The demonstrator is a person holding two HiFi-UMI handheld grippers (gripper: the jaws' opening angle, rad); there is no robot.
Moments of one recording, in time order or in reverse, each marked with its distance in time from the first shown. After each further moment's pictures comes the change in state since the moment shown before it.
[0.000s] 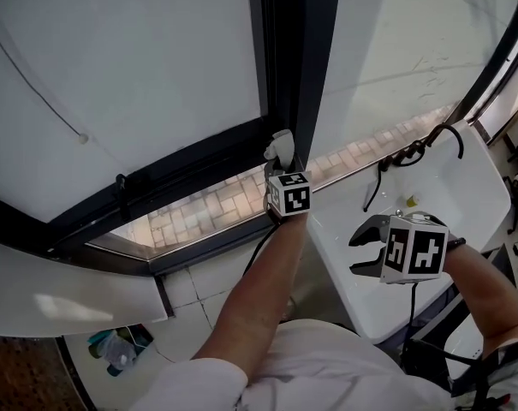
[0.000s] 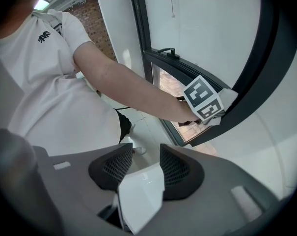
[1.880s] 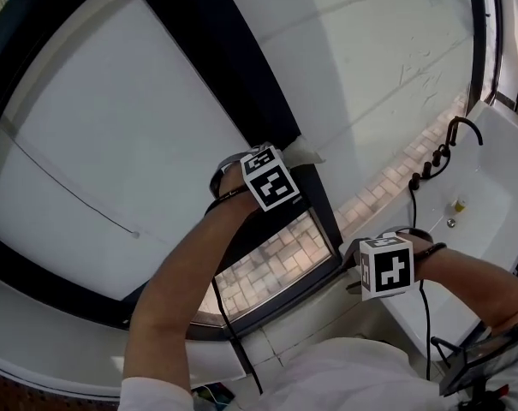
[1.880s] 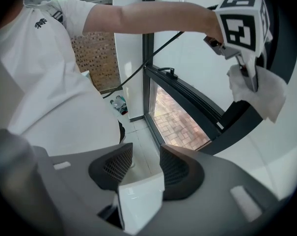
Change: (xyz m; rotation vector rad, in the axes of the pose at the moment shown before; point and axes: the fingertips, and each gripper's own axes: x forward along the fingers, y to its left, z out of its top) left arm -0.071 -0.026 0.180 1.387 0.423 -0.370; right arm 0.001 -0.018 0.045 -0.133 -0.170 -0.106
